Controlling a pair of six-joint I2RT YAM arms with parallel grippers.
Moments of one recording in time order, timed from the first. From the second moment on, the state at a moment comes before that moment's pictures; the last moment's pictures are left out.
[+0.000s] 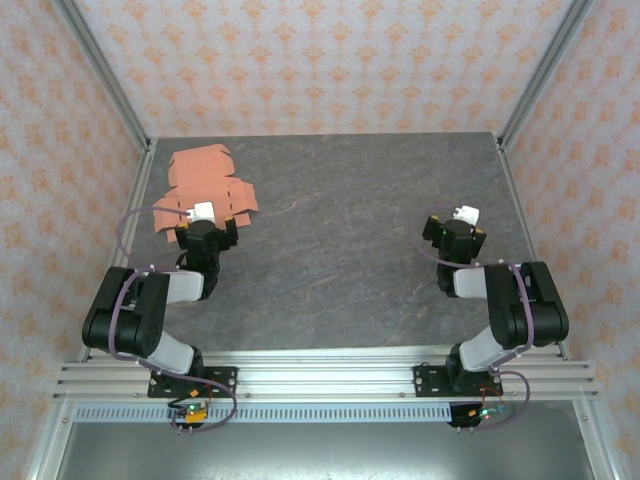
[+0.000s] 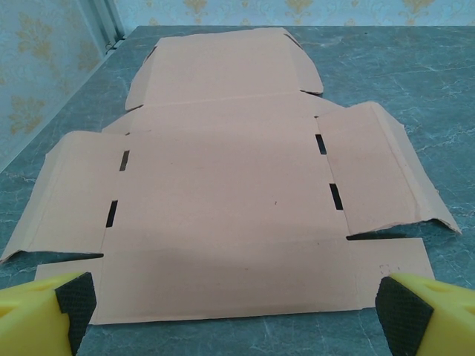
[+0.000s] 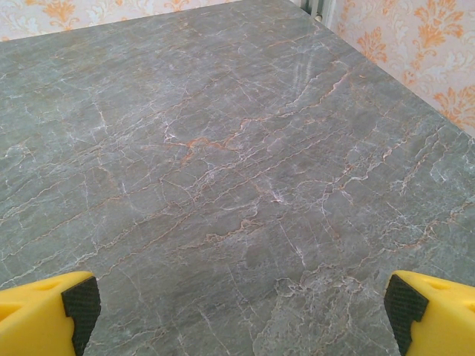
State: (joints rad) left arm -0.07 1.50 0.42 0.65 -0.36 -0.09; right arm 0.05 1.54 0.41 0.68 0.35 0.19
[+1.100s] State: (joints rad) left arm -0.04 2.05 1.54 -0.62 -0.03 -0.38; right arm 0.05 1.16 0.91 -0.39 0.28 0.48
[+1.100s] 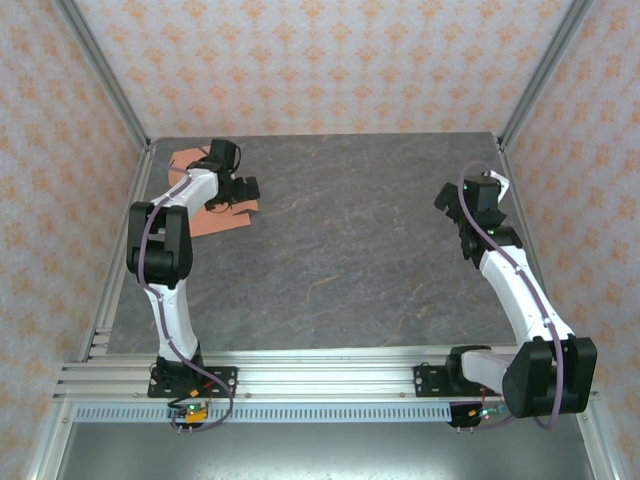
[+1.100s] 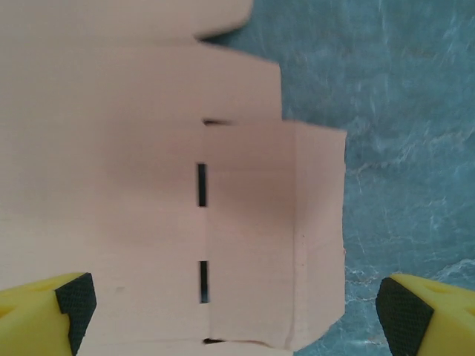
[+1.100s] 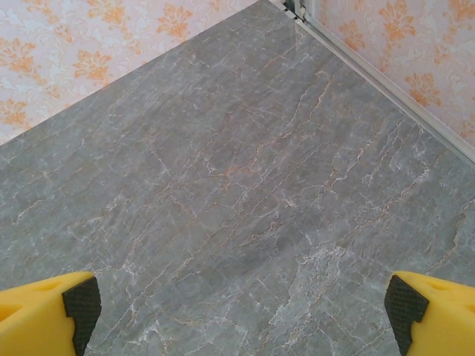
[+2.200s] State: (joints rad) left arm -0.77 1.82 1.33 -0.02 0.29 -1.06; right arm 0.05 1.22 0.80 -0.45 -0.12 1.12
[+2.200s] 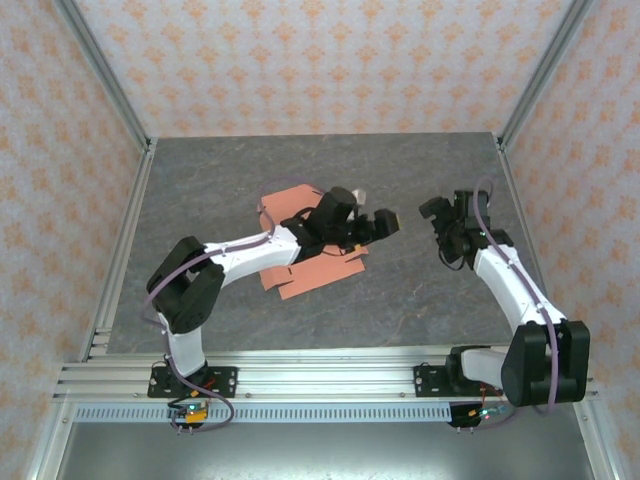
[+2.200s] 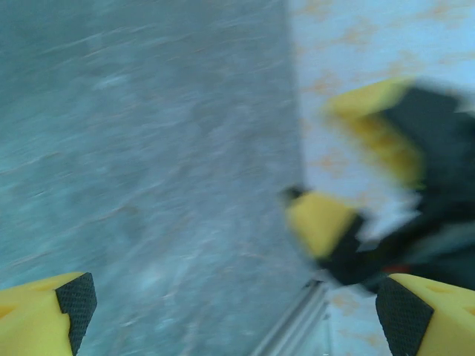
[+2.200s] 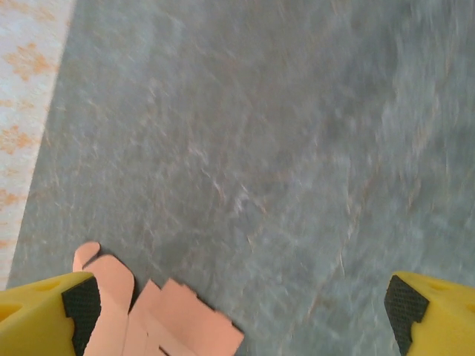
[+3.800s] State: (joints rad) left arm -0.45 1.64 0.93 -0.67 -0.13 -0.65; right arm 0.48 1.63 0.66 0.32 -0.15 1.61
